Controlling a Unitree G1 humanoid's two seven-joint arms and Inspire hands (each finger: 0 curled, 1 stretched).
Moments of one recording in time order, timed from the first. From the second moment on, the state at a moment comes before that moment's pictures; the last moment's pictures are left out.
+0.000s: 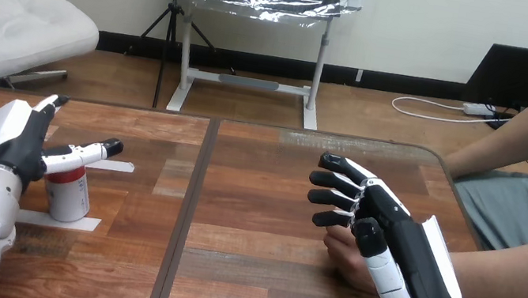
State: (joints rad) left arm -0.61 0.49 -0.11 1.15 0.44 -0.19 0.19; right arm 0.23 -0.12 0.06 -0.04 0.00 -0.45 0.24
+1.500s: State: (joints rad) left arm -0.61 0.49 -0.17 1.16 0.45 -0.17 0.27; right arm 0.23 -0.12 0.06 -0.04 0.00 -0.45 0.24
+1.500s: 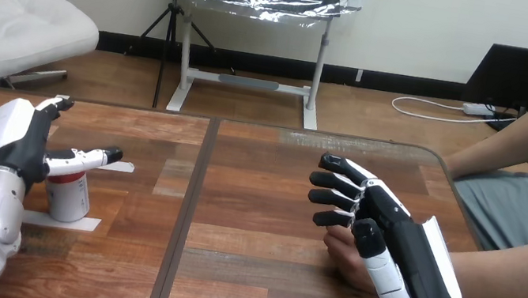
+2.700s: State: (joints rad) left arm -0.61 0.48 -0.19 1.18 0.46 -0.14 0.27; right arm 0.23 -0.13 0.06 -0.04 0.00 -0.45 0.24
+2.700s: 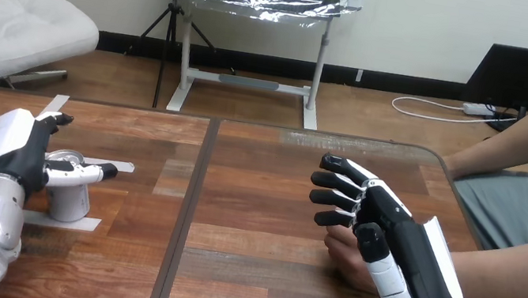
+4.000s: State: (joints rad) left arm -0.61 0.45 -0.19 1.20 0.46 -0.09 0.22; right arm 0.23 -0.13 0.06 -0.04 0.00 -0.45 0.24
